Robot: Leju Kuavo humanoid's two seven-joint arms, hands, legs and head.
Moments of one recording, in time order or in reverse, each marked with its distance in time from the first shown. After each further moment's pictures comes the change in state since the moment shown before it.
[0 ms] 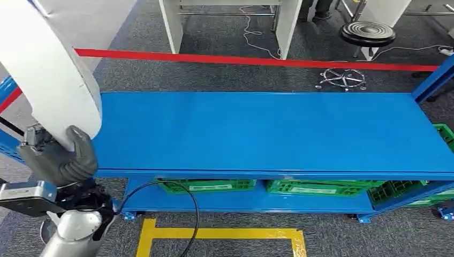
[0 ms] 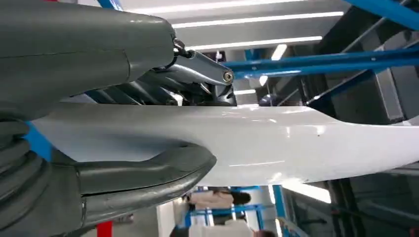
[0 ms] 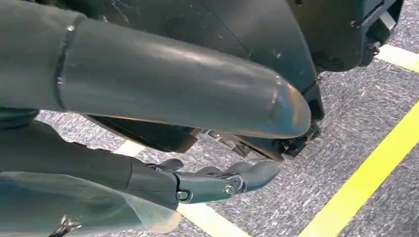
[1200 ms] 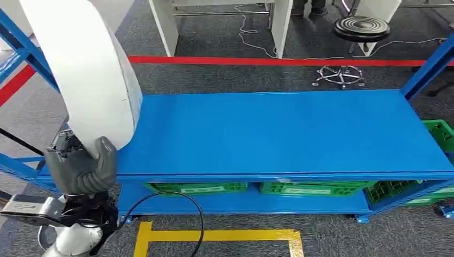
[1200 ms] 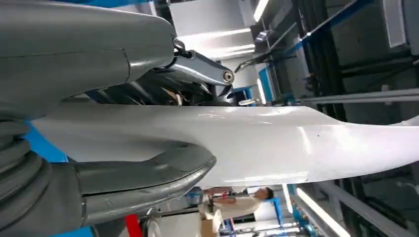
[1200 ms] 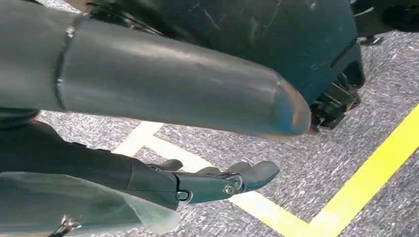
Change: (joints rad) left arm 0.014 0.074 -0.134 -0.055 0.049 -0.073 0.048; right arm 0.001 0.003 -0.004 0.000 0.033 -0.143 0.064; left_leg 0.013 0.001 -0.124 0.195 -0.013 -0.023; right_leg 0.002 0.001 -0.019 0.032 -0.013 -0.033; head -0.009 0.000
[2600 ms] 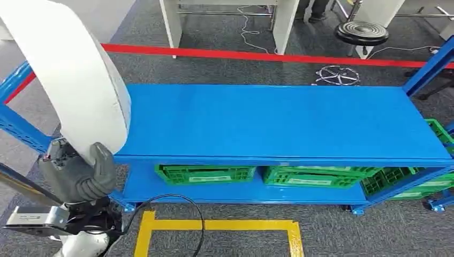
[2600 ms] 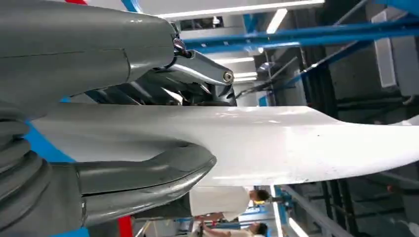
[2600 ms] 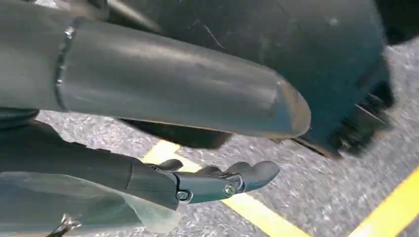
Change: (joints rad) left arm 0.042 -0.027 -0.022 0.000 -0.057 0.075 -0.021; right arm 0.003 0.005 0.000 0.001 0.006 -0.001 0.019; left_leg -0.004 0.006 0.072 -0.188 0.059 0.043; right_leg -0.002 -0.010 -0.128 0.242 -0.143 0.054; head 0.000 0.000
